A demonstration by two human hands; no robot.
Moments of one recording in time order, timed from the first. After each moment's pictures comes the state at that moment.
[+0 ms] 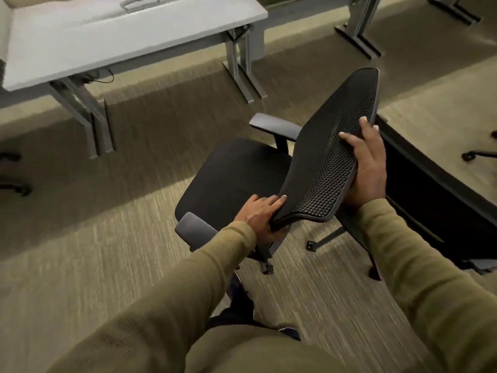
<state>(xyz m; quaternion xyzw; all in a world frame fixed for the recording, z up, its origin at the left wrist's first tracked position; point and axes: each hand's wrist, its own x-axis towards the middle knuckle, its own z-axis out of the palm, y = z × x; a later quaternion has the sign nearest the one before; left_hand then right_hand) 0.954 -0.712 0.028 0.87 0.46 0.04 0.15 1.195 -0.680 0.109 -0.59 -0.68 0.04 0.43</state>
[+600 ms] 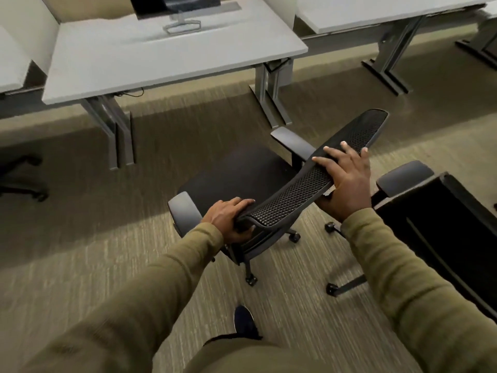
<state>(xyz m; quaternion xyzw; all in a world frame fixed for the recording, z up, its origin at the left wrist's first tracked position) 0.750 -0.591 0.044 0.80 0.56 0.04 0.20 1.053 -0.543 0.111 -0.52 -0.80 -0.05 0.28</state>
